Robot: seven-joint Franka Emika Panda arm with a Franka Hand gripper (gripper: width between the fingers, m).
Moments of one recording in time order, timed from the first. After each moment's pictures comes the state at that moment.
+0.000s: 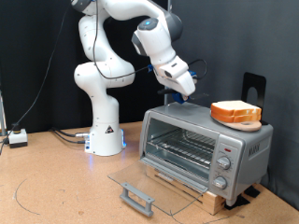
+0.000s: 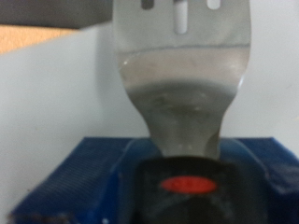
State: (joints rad) arm 0.11 -0.82 0.27 -2.85 0.83 2.05 -0.93
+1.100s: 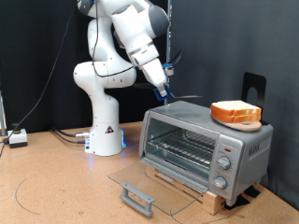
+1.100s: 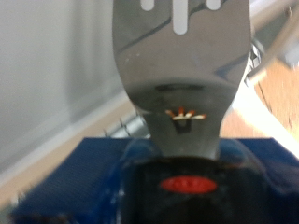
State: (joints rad) arm -0.17 -0.85 0.21 -2.84 0.68 2.17 -0.86
